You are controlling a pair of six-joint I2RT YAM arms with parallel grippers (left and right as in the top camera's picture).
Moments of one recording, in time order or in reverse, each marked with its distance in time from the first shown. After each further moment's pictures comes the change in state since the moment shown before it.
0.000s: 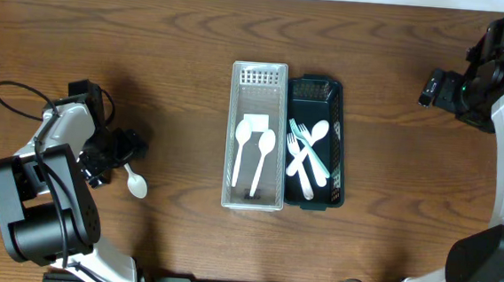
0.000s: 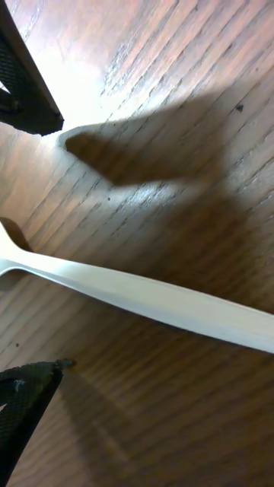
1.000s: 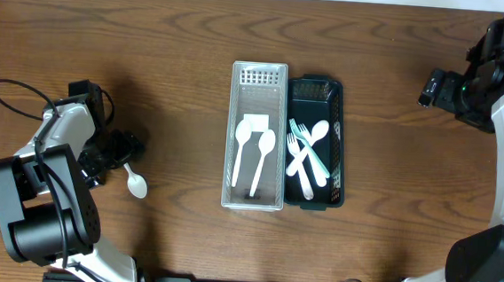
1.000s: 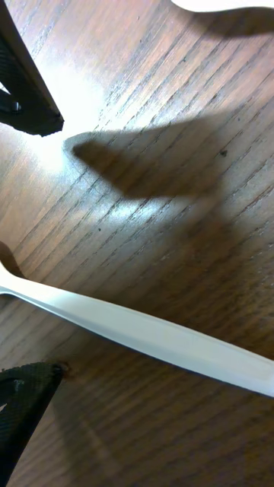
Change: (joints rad) left arm 0.000 0.000 -0.003 0.000 -0.062 0.000; right arm 0.000 0.000 0.000 -0.001 0.000 0.000
